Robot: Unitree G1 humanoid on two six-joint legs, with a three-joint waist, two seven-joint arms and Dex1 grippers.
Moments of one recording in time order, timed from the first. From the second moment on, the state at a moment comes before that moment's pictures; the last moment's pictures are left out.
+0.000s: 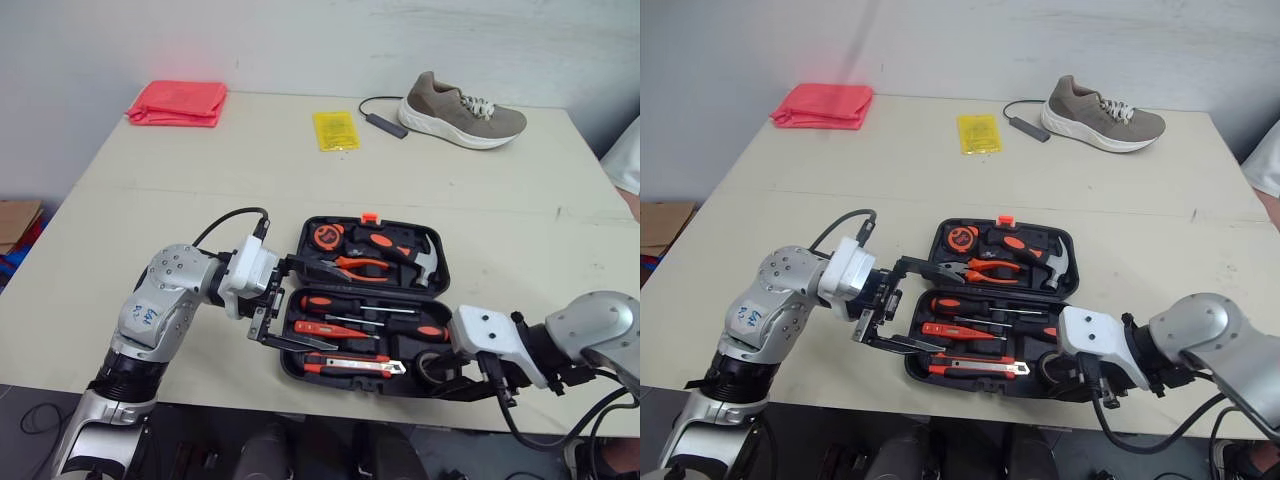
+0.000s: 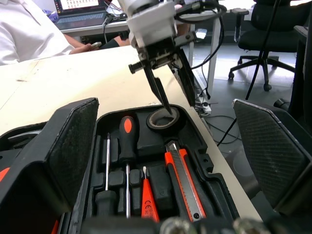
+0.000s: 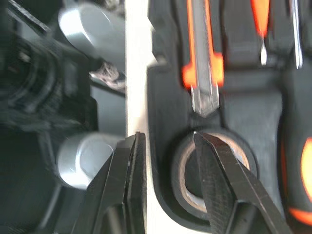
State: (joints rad) left arm -0.49 0.55 -0.13 -0.22 -0.56 0.26 -1.31; right arm -0.10 -1.23 -0.03 -0.66 0.60 0.75 1.24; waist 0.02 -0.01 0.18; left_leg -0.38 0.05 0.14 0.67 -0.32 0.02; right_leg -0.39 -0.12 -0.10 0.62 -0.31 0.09
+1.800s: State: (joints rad) left arm -0.39 0.56 -0.09 0.18 -0.24 0.22 -1.00; right arm -0.12 -0.77 -0.13 0.20 0.24 -0.03 1.03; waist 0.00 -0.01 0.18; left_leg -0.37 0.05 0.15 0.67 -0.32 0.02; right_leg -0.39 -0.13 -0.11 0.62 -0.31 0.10
